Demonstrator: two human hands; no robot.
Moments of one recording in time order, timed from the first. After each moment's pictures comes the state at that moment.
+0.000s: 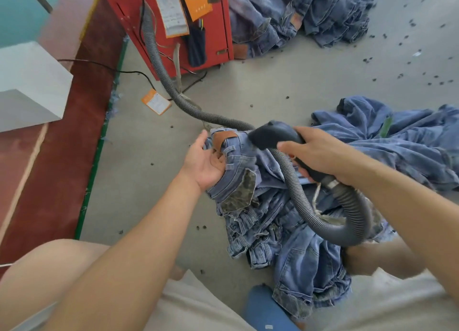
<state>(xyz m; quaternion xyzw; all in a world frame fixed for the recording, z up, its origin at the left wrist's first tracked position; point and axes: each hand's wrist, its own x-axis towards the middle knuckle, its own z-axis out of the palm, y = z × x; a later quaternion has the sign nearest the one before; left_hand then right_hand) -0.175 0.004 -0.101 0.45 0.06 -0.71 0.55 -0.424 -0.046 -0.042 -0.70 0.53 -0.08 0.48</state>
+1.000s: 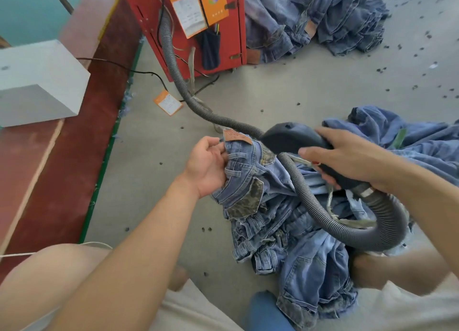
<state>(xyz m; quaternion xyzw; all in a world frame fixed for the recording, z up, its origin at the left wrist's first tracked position) -0.156 0.023 -0.094 0.43 -0.13 -0.76 0.48 -0.441 -0.049 -0.022 -0.73 0.46 -0.07 0.50</state>
